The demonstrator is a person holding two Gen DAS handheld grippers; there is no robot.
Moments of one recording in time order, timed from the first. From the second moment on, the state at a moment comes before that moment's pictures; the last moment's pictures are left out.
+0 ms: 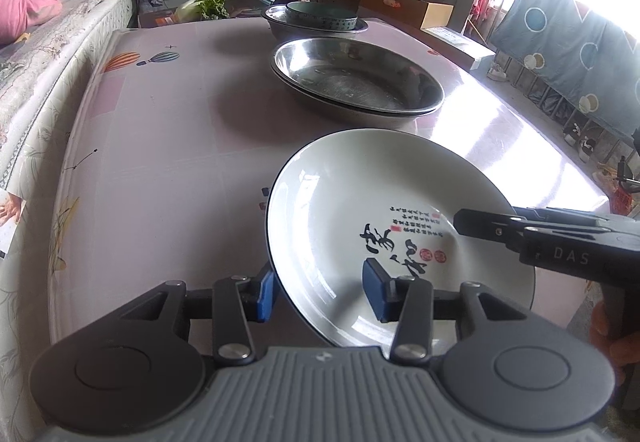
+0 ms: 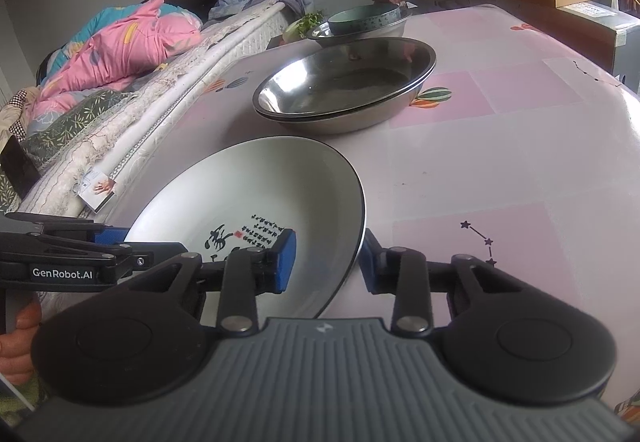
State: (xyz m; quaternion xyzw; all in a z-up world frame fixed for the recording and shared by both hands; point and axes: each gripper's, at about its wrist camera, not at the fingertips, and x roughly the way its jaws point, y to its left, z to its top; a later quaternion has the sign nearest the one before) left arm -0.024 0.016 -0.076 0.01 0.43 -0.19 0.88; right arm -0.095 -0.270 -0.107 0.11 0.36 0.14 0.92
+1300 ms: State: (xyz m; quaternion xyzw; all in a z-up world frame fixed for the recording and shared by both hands) left arm -0.024 -0.005 -0.079 0.05 0.43 -0.20 0.88; right arm -0.109 -0.263 -0.107 0.06 0.35 0.14 0.93
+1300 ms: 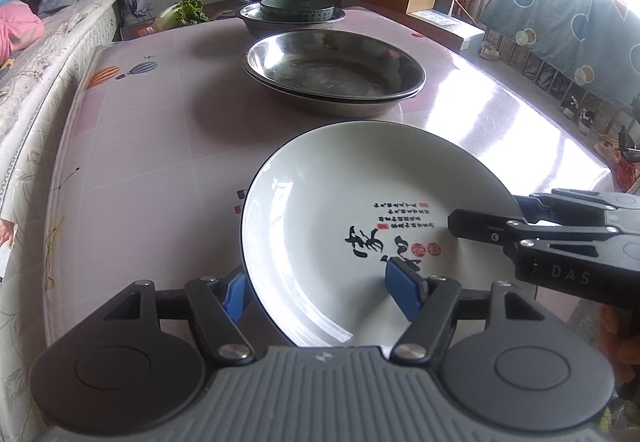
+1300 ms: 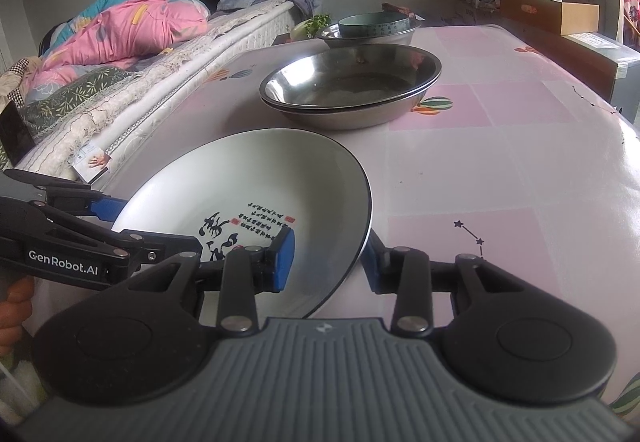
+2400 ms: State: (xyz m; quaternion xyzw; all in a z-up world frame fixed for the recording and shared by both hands) left arm -0.023 -0.016 -0.083 0.06 0.43 -0.20 0.88; right arm -0.112 -0.260 -0.107 0.05 0.34 0.15 0.93
